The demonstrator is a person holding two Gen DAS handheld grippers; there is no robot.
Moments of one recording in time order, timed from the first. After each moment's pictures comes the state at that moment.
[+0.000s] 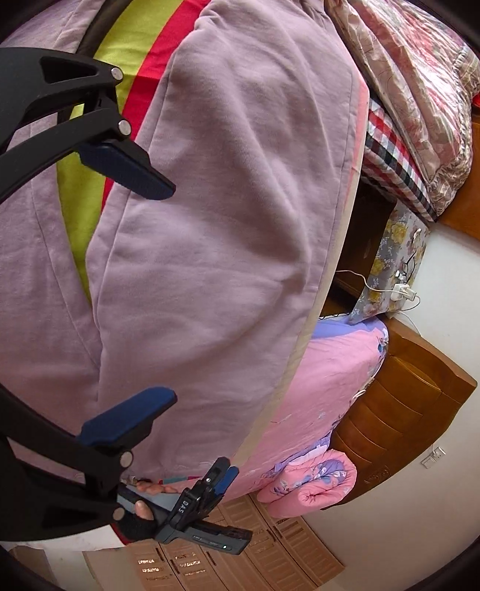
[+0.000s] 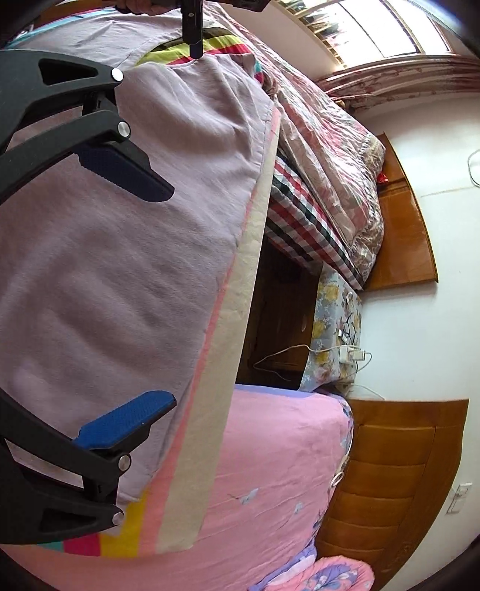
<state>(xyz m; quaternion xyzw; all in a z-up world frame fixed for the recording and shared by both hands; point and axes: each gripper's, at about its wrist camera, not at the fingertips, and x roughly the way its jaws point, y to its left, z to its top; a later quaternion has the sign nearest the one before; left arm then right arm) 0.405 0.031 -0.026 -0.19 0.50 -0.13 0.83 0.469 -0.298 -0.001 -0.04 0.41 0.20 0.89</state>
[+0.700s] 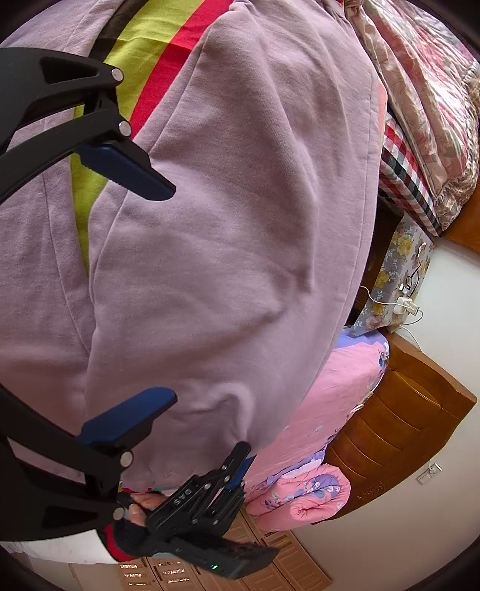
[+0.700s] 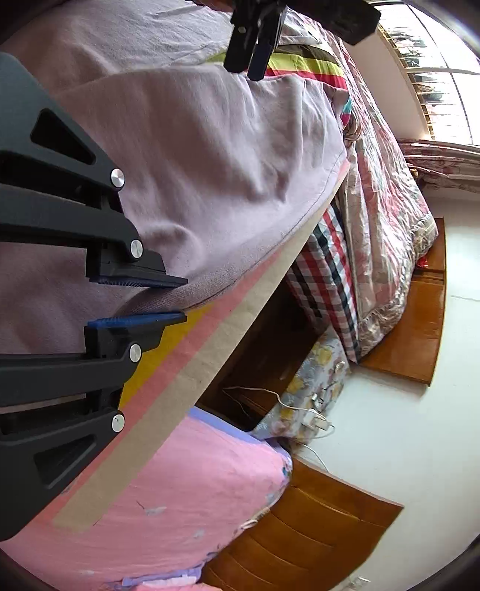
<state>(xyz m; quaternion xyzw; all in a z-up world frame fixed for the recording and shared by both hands) 0.384 0.006 -0.037 -0.21 0.50 -0.09 0.84 0.421 -0.221 0.020 -0.21 0.35 0.28 0.87</state>
